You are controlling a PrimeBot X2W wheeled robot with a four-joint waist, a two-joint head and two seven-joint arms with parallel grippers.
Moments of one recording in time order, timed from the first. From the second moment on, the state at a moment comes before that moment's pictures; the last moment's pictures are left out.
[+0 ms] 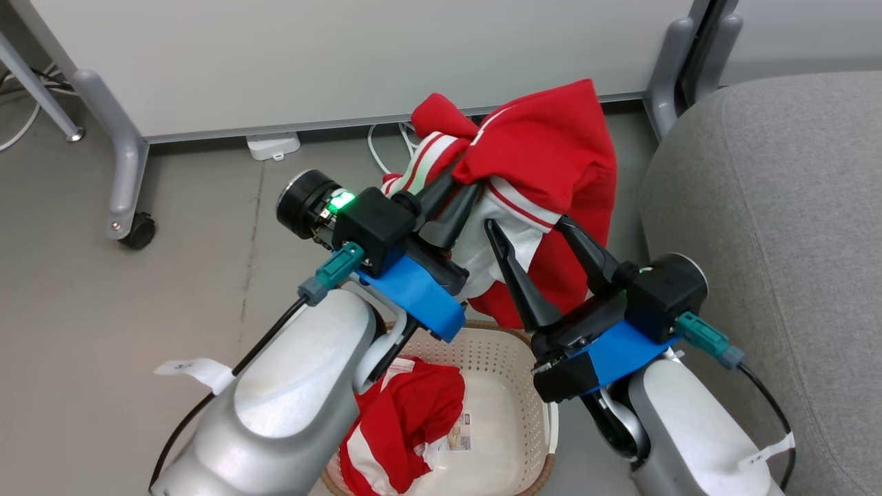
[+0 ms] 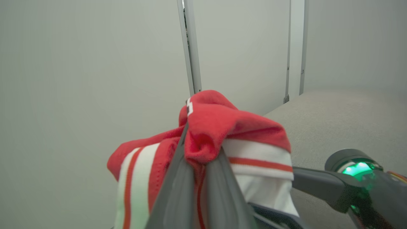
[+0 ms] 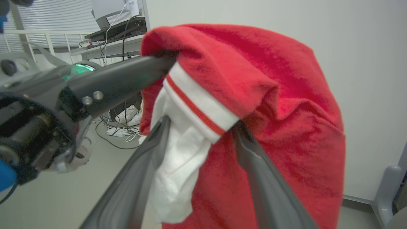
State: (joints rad) left arm -0.70 0.13 -0.70 0.38 -0.40 -0.13 -0.24; right arm -0.43 -0.05 0.39 0.27 0.22 0.13 -0.26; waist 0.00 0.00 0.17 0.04
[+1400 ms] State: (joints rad) left arm -0.70 0.11 -0.75 0.42 -0.41 -0.12 -0.26; right arm -0.48 -0.05 0.42 0.31 0.29 0.13 -0.26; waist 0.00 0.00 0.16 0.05
